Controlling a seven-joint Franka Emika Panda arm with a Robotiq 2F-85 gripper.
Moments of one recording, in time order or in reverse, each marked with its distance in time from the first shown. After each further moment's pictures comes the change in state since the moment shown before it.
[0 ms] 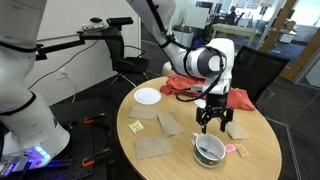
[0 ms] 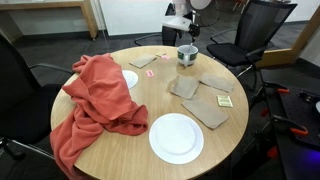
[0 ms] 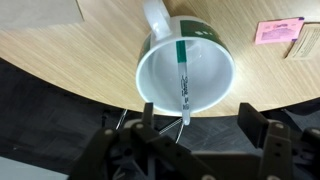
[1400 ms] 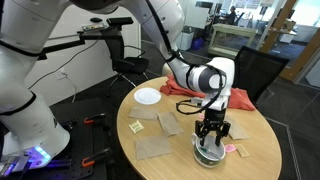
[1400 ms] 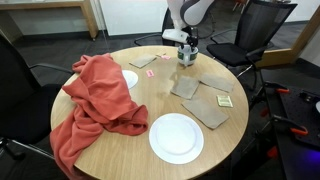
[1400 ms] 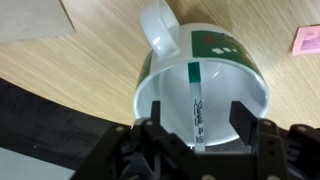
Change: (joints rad) arm 0.012 0.151 -0.042 0.081 0.063 -0.007 0.000
